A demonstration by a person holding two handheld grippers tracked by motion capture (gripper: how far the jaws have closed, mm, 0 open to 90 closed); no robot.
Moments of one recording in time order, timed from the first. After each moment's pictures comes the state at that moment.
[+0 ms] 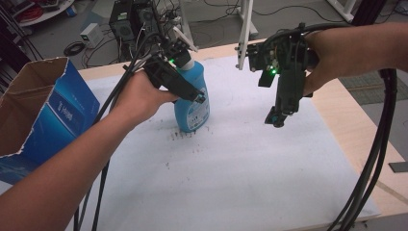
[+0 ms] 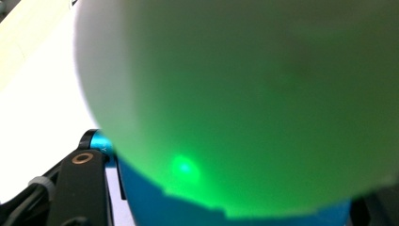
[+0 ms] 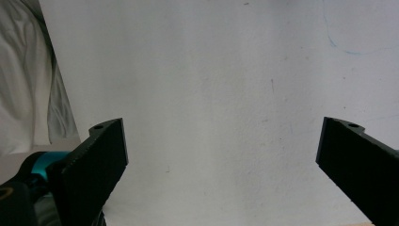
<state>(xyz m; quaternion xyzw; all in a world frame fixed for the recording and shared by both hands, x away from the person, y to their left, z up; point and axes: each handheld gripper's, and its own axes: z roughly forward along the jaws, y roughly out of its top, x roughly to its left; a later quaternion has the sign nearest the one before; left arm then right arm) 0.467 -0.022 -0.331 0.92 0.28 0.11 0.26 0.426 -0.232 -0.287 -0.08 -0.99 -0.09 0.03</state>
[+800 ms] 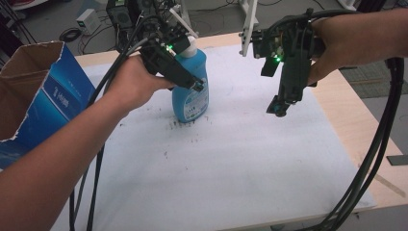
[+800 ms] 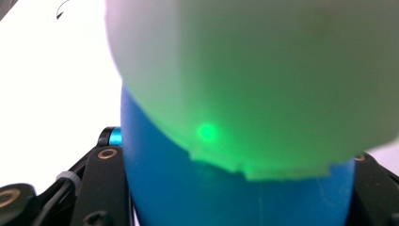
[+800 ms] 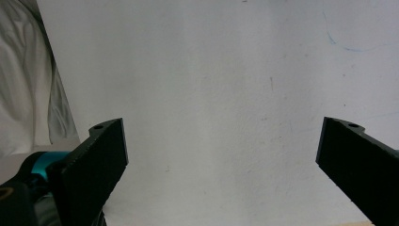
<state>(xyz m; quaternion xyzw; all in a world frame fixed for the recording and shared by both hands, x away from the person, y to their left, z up) 0.466 -0.014 -0.325 0.92 0.25 0.09 0.28 0.428 -0.233 -0.287 -0.09 -0.99 -0.09 0.03</state>
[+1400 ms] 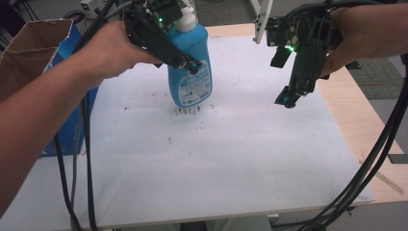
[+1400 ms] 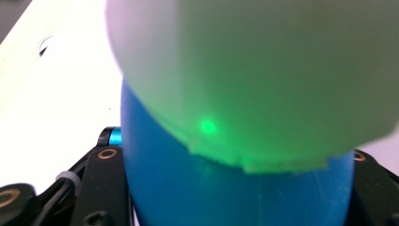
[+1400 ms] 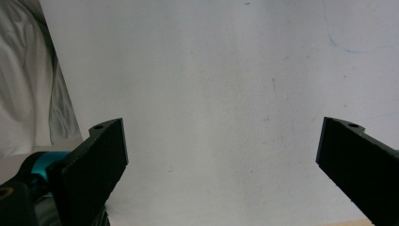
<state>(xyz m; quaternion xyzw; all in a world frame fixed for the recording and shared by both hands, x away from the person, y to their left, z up) 0.452 0.017 -0.288 0.93 0.15 0.05 0.32 0.423 -0.230 -0.284 -0.09 -0.99 -0.08 0.02</state>
